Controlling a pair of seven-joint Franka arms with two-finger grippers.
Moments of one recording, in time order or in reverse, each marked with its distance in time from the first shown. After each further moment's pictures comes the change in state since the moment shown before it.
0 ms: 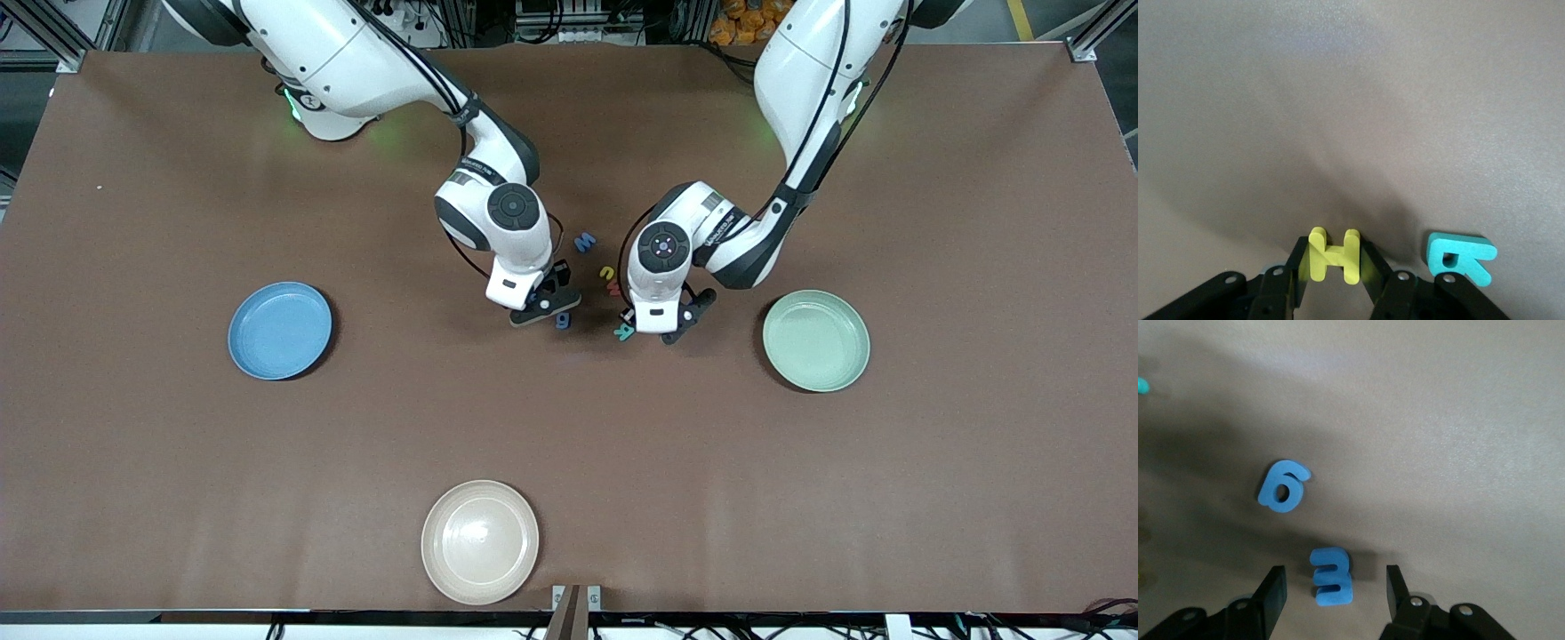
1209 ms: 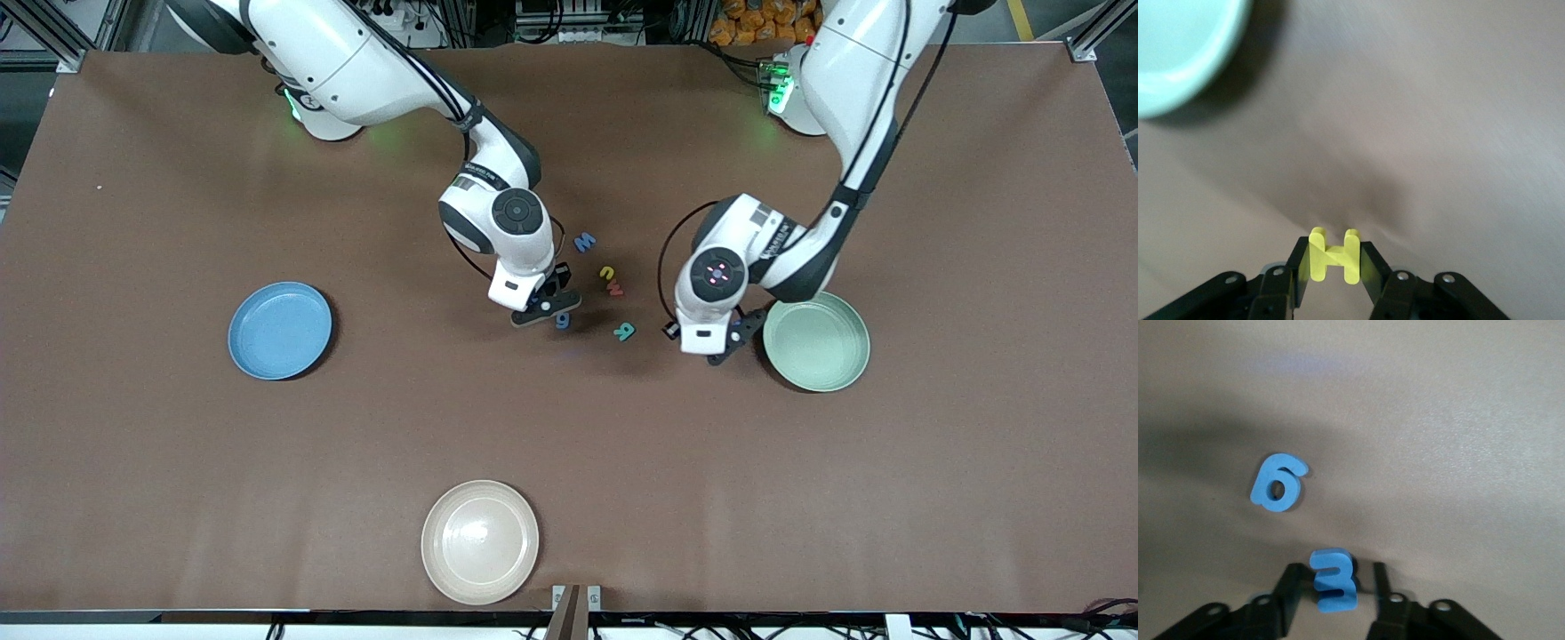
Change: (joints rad) left arm 0.158 -0.061 0.011 0.009 0.008 -0.169 0.233; right arm 0.003 0.022 0.002 0.008 -0.006 0.005 0.044
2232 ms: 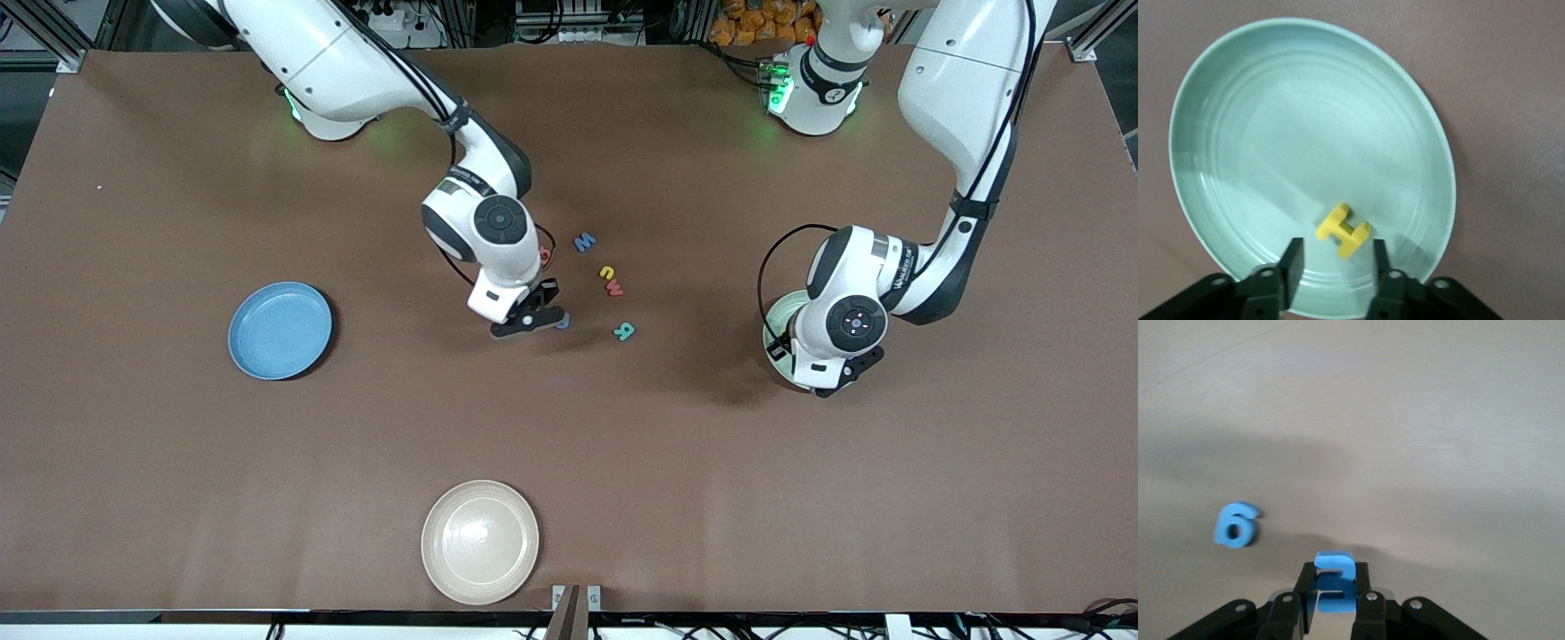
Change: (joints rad) left arm 0.242 -0.037 0.003 -0.036 0.087 -0.073 0.296; right arm -0.071 -0.067 -0.006 0.035 0.040 -0.122 0.020
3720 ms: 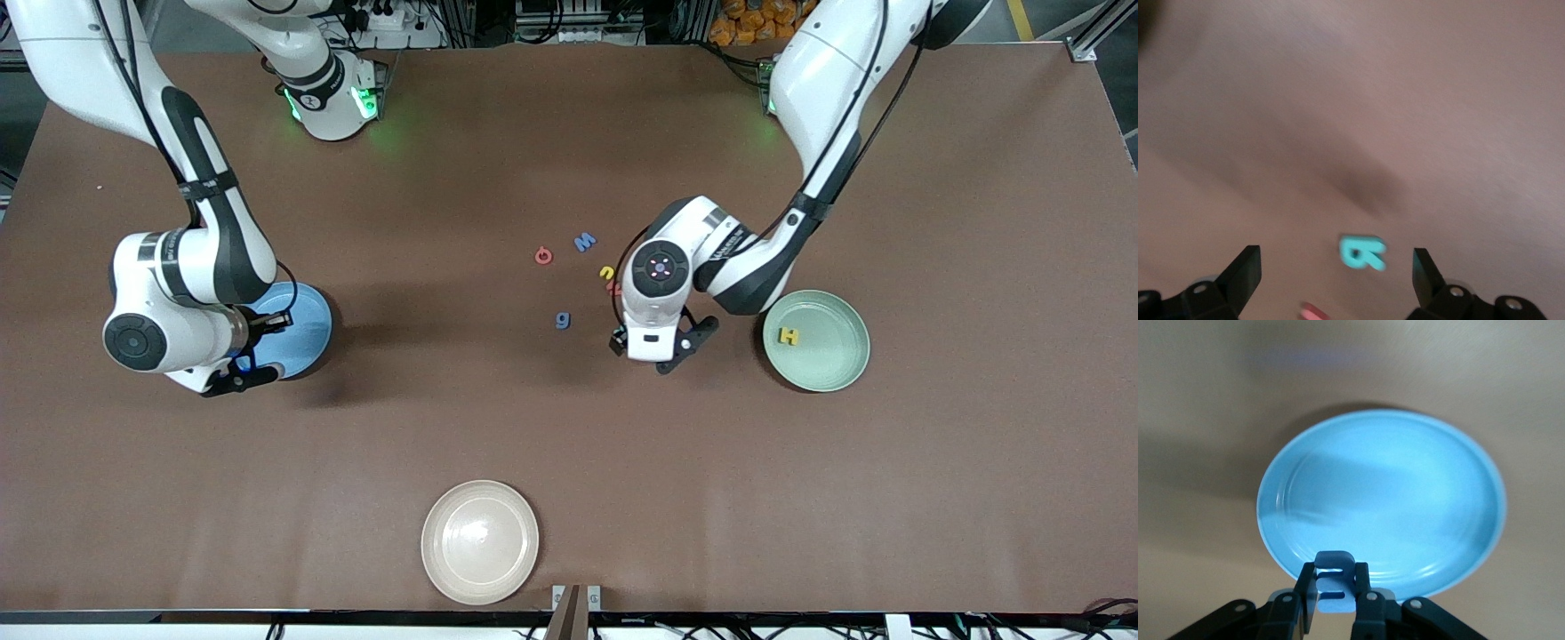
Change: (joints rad) left arm -0.331 0.180 -0.100 0.320 -0.001 0.061 -0.505; right arm -0.409 -0.145 -0.307 -0.107 0.210 -0.381 -0.856
